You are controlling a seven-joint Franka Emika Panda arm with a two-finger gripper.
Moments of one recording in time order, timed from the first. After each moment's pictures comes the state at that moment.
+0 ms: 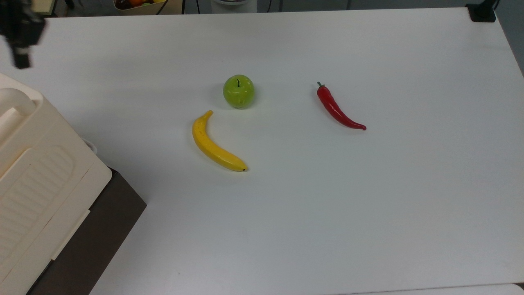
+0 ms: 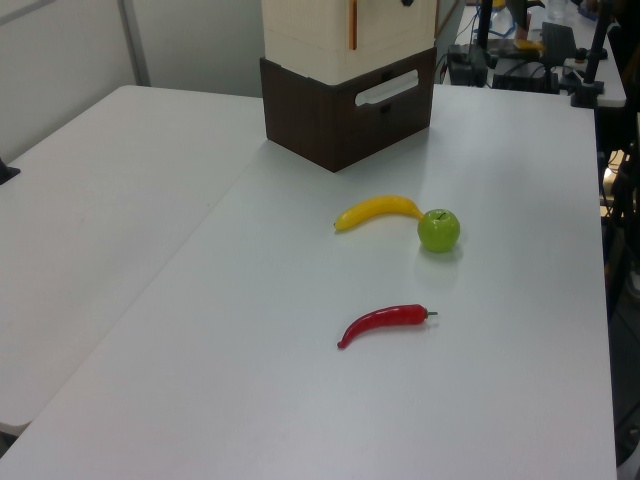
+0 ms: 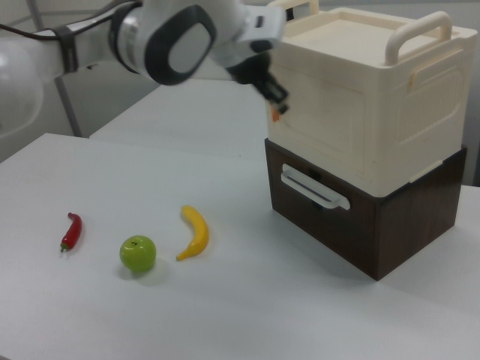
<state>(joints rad) -0.10 0.25 -0.23 -1.40 0.09 2.22 0.22</state>
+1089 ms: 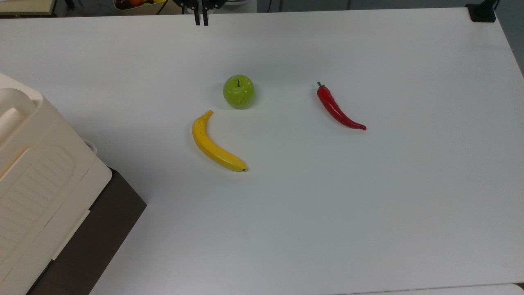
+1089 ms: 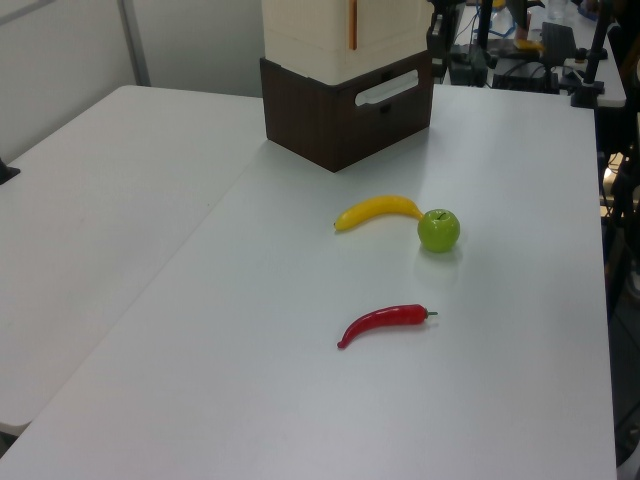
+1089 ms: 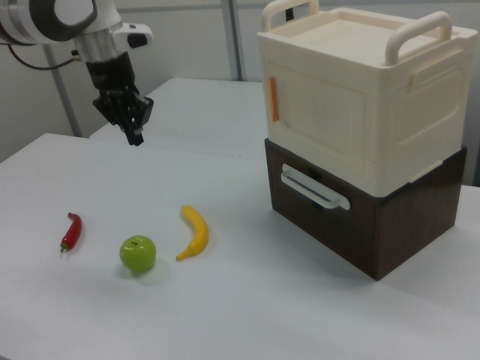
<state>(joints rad) 0.12 0.08 -0.06 -1.48 -0.05 1.60 0.00</state>
